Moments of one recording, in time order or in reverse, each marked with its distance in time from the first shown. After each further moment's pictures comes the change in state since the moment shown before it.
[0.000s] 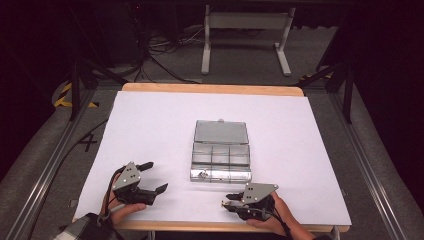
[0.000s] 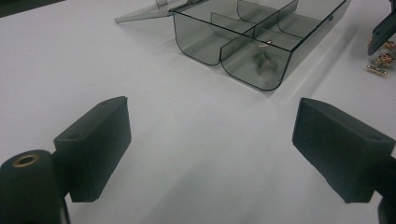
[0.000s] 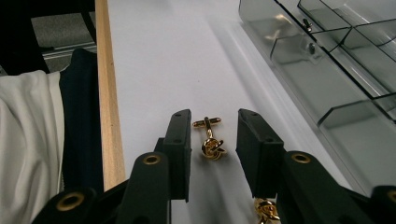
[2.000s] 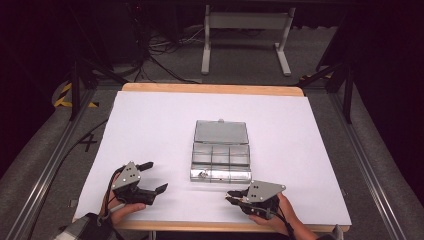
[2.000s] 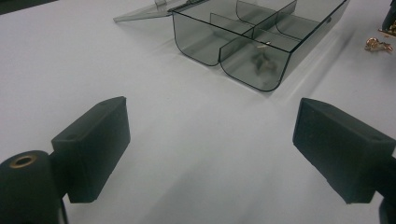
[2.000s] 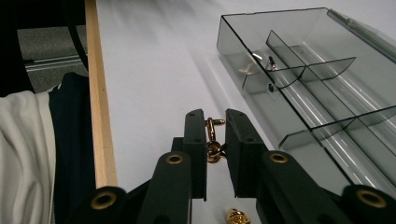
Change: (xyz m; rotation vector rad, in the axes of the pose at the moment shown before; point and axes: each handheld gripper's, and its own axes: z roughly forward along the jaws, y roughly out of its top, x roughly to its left) left arm 0.001 0.000 0.000 0.000 -0.014 -0.021; right arm 0.001 0.013 -0.019 -0.067 -0.070 -0.021
